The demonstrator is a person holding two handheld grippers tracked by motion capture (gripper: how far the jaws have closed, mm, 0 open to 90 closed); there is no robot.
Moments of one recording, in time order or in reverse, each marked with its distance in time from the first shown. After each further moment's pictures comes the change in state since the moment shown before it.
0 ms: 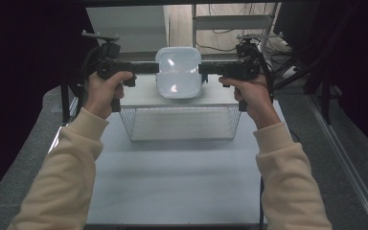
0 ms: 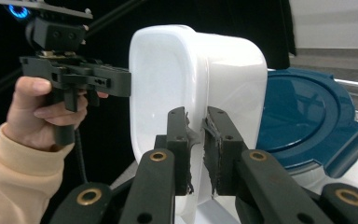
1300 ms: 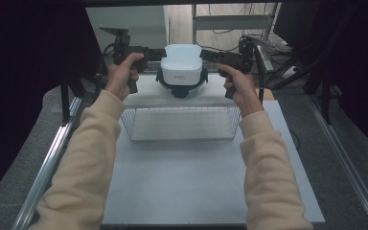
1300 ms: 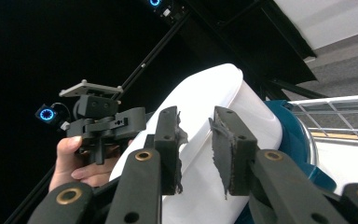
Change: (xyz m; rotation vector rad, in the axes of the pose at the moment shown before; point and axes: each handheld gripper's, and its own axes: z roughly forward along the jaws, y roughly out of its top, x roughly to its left) left arm 0.072 0.026 0.051 -0.052 -0.046 -0.301; right arm -0.084 -0.001 0.038 -0.205 0.081 0.356
